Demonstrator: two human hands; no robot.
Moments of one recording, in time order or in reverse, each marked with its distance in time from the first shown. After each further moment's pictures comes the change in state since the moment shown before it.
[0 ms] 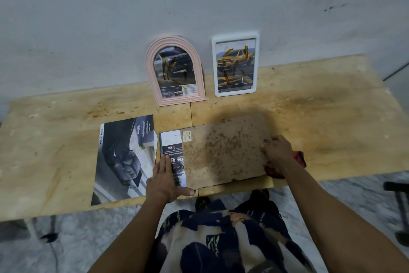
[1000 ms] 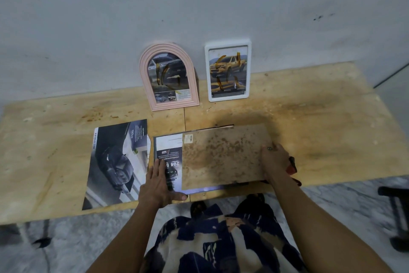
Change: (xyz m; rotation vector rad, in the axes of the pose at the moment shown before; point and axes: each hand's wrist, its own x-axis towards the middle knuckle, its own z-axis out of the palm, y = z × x) left_hand -0.005 0.003 0.002 -0.065 0.040 -0.001; right_hand -0.013 0.004 -0.003 0.097 0.220 -0.031
